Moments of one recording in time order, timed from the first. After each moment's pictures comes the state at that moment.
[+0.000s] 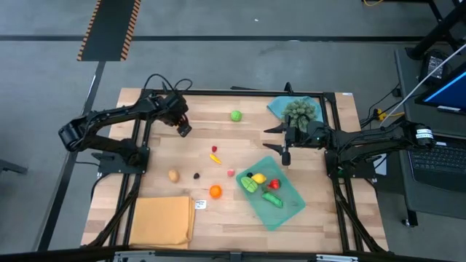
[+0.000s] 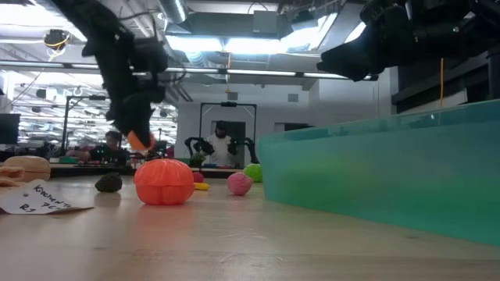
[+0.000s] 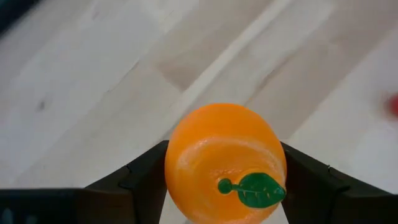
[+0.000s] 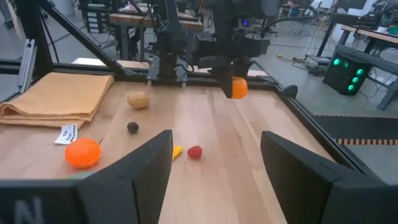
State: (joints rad) left arm 0.68 1.22 0.70 -0.60 0.00 -0.10; right arm -0.10 1.03 0.38 0.52 0.01 -0.10
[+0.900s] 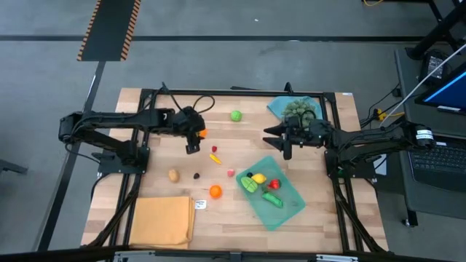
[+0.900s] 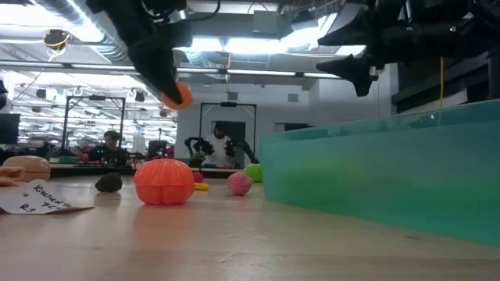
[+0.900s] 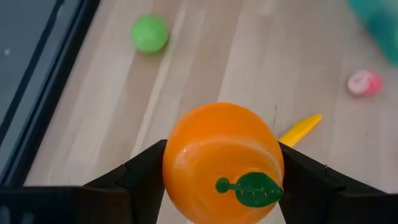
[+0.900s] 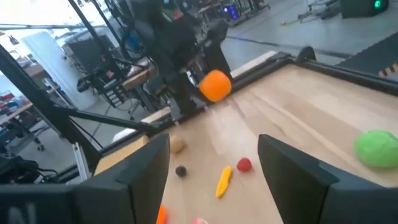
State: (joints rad) left arm 0.21 1.21 0.90 -0.62 -0.18 0.04; right arm -0.13 1.03 0.38 0.58 -0.01 0.47
